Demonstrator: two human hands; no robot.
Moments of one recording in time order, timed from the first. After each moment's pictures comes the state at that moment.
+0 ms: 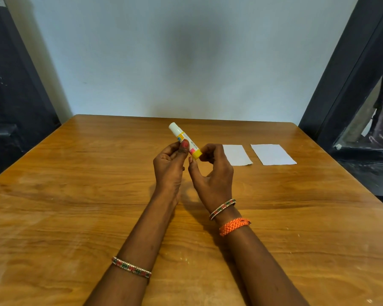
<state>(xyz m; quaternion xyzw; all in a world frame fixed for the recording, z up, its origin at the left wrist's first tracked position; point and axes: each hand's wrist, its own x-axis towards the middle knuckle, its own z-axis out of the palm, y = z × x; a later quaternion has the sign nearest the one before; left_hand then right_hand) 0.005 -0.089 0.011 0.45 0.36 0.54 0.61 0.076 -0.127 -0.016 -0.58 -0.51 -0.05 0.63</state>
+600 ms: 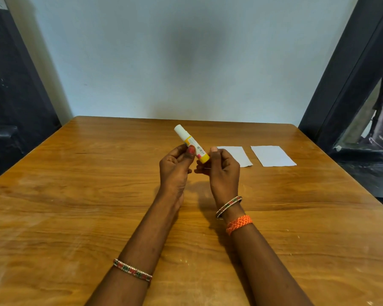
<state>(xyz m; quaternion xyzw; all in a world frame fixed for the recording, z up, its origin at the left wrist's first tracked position) 0.008 -0.090 0.008 0.47 0.34 0.51 0.63 0.085 -0.130 -0.001 -0.55 -0.35 0.22 0.73</state>
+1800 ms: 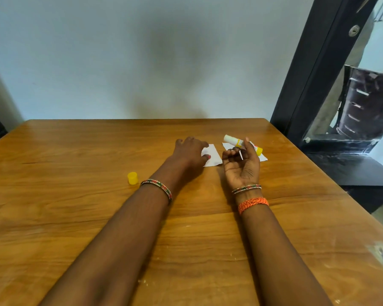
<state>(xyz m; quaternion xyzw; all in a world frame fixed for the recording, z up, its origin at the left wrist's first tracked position) 0.146 -0.013 -0.018 0.93 0.33 0.09 0.09 0.217 -0.132 -0.011 -0.22 0.03 0.39 0.89</state>
